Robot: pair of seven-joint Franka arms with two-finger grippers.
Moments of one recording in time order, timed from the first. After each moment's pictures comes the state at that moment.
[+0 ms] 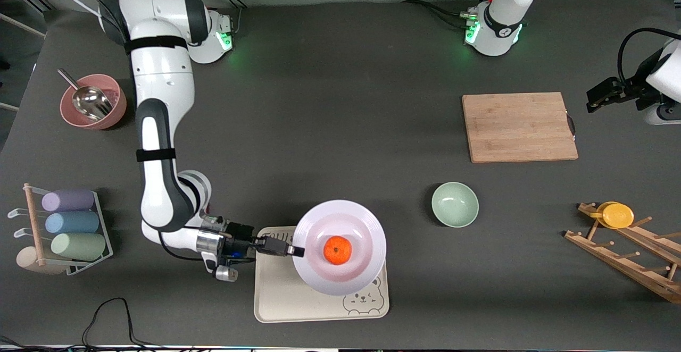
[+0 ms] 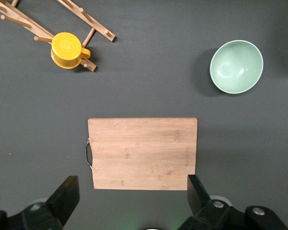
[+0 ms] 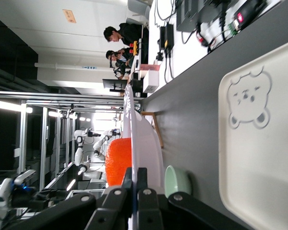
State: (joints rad) left arm -0.15 -0.11 0.15 -1.78 0.06 1.61 -0.03; right arm 0.49 1.03 -0.40 -1.17 1.94 1.89 -0.59
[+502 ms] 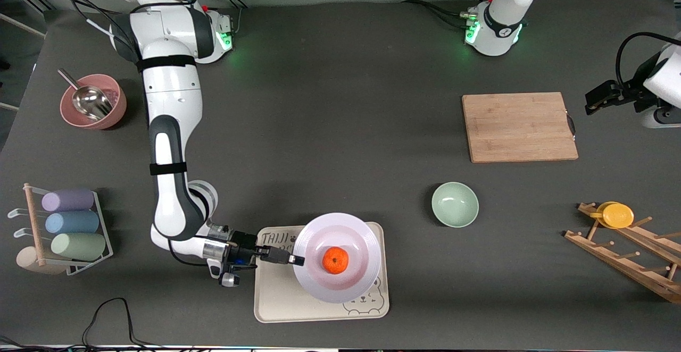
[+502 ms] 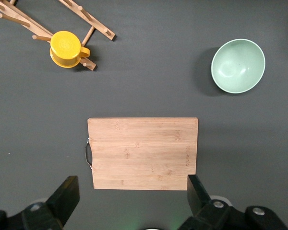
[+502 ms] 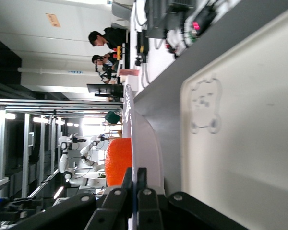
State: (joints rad) left arm -0.15 -0.10 0.15 -1.78 0.06 1.61 -0.03; right arm 0.47 1.13 -0.40 -1.12 1.94 1.92 -0.61
